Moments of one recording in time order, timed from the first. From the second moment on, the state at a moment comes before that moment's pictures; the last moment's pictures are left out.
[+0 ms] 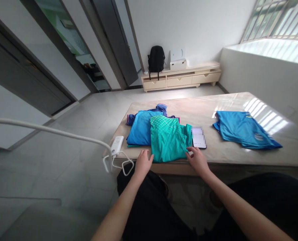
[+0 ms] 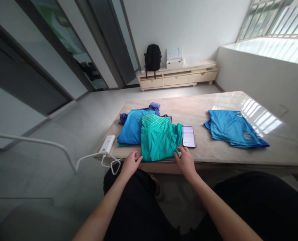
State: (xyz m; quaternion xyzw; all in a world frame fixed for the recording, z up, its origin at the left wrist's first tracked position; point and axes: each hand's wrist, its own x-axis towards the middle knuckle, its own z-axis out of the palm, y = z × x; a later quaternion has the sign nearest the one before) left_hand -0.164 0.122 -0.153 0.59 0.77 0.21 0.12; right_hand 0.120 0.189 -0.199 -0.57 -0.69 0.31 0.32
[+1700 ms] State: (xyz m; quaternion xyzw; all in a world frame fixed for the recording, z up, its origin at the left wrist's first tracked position) left_hand -0.135 0.084 -0.190 0.16 0.66 0.58 0.44; right_hand 0.115 0.153 -0.210 -0.53 -0.28 0.64 0.48
